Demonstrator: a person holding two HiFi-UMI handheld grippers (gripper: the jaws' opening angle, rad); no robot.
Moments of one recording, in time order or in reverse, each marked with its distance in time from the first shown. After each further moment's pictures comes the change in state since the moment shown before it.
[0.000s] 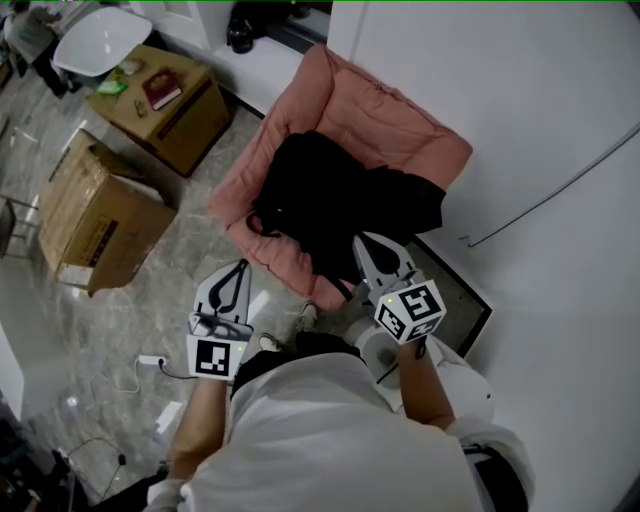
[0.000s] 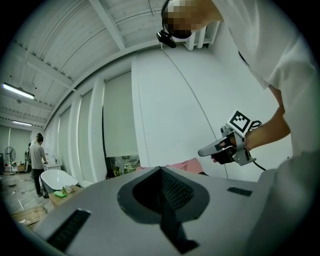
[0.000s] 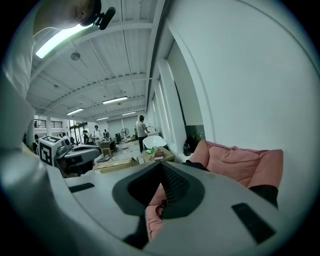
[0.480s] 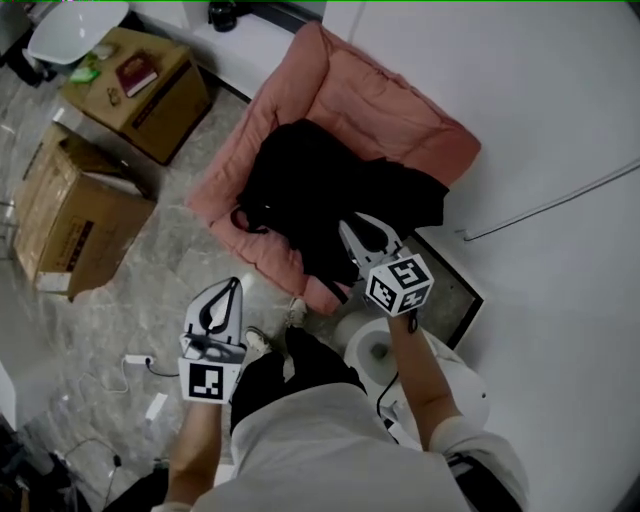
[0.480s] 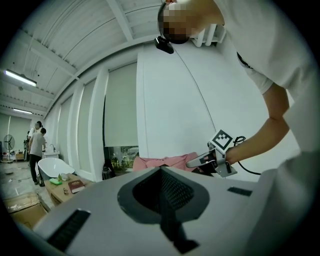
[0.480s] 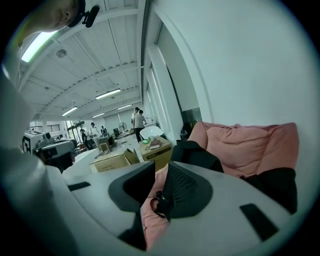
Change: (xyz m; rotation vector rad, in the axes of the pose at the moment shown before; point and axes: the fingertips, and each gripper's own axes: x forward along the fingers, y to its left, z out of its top) left arm 0.021 0.009 -0.062 -0.059 0.105 -0.025; right arm 0.089 -0.068 -0.077 0.087 0.107 0.003
